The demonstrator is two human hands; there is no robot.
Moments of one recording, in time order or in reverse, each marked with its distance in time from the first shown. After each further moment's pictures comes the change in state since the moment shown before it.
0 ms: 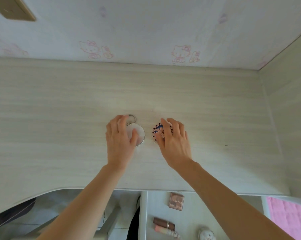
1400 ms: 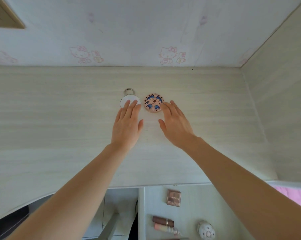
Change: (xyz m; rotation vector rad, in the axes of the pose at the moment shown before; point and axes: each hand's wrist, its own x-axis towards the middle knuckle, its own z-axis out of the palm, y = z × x) left_hand 0.036 0.022 0.015 0.246 -0.145 0.397; right_hand 0.034 0.022 -0.036 -0.024 -0.152 -0.099
